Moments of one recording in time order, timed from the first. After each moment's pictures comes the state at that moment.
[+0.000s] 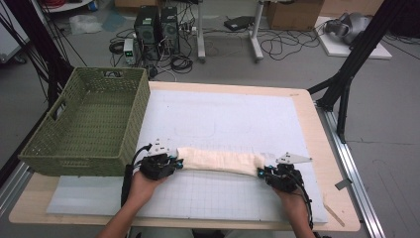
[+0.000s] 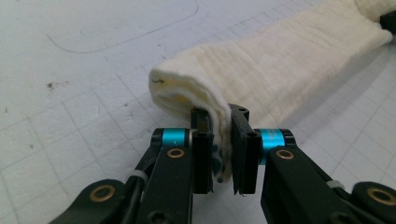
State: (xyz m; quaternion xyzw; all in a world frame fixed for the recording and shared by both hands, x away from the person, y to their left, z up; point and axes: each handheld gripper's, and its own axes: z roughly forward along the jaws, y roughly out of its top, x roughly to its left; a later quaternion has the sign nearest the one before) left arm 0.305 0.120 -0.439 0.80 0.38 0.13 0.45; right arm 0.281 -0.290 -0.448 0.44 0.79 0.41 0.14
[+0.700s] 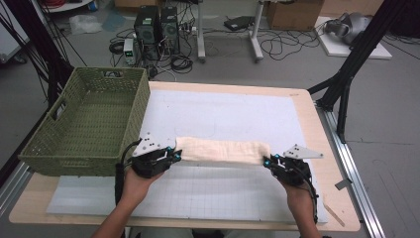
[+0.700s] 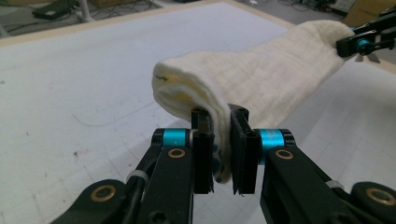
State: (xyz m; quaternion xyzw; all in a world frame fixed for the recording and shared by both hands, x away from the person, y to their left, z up) left arm 0.287 0.129 -0.390 0.76 0.34 0.17 0.53; right arm 0.280 -0.293 -0.407 0.42 0.77 0.43 0.21
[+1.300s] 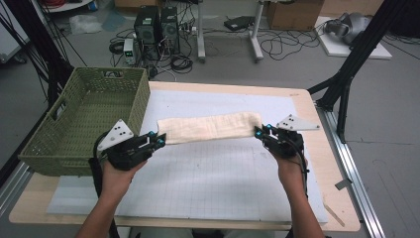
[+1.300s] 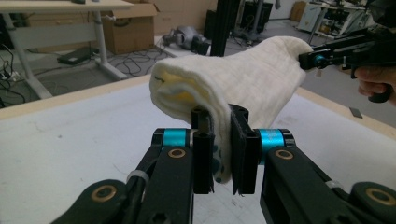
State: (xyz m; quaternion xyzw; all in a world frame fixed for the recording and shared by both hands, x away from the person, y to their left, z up) left arm 0.274 0.166 -0.334 0.70 0.34 0.21 0.59; right arm 0.321 -0.260 -0.343 0.37 0.75 0.48 0.25
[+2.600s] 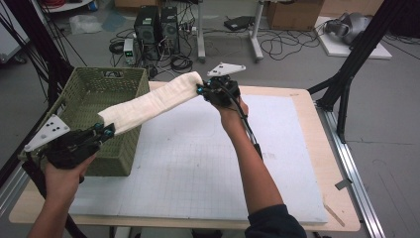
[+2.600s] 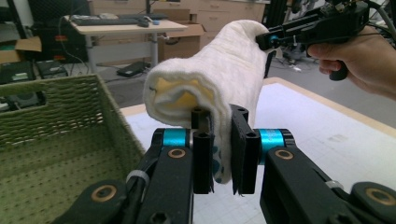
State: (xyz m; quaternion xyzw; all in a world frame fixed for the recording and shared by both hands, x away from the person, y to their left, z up) left arm 0.254 0.266 -0.307 0.66 0.38 0.28 0.58; right arm 0.433 -0.104 -0.283 0.28 0.79 0.48 0.25
